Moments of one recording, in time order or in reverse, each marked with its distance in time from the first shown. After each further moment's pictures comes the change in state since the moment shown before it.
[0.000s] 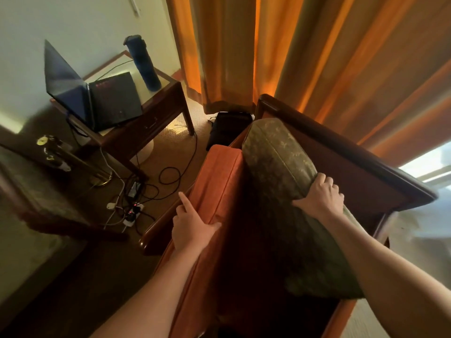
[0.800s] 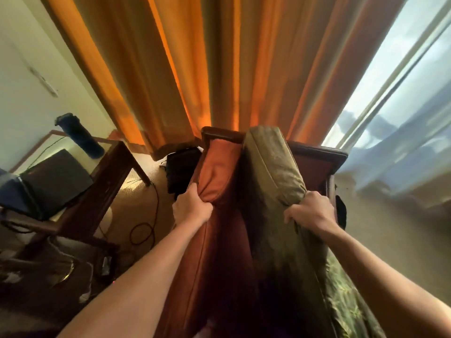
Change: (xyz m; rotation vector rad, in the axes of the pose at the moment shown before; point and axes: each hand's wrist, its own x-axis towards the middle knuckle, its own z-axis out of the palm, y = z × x) left_hand 0.030 0.094 -0.075 0.077 -0.011 0.464; right_hand -0.170 -0.013 -0.084 0.518 0.072 0.374
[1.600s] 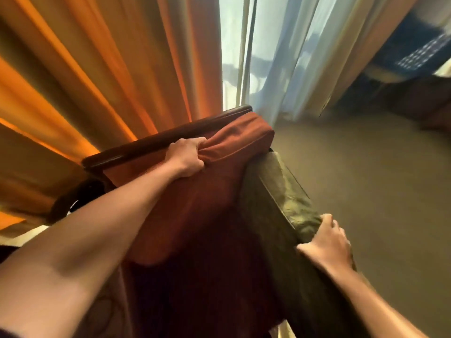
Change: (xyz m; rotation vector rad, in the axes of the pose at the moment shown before) left_hand 0.100 0.212 0.092 0.379 -0.373 1.065; right_hand -0.074 0.149 0.098 0.078 0.251 0.726
